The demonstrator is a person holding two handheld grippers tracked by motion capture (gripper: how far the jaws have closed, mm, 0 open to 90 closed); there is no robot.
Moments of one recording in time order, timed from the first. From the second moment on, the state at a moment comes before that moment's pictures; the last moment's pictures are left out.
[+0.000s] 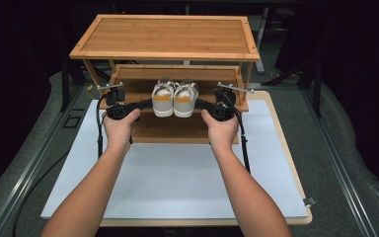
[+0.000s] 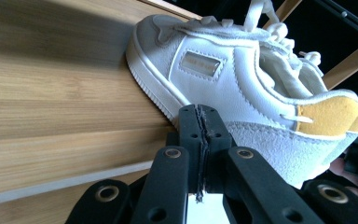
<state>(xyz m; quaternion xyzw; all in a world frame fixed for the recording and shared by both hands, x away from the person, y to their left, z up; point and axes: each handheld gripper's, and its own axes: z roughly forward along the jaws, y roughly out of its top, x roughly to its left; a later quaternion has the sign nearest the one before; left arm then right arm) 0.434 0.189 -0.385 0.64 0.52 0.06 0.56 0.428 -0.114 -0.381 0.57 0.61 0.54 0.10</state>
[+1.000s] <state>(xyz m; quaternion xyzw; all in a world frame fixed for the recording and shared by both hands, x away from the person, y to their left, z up) 0.449 0.182 -0.382 0.64 0.53 0.07 0.55 0.445 -0.114 -0.381 0.58 0.61 0.54 0.09</state>
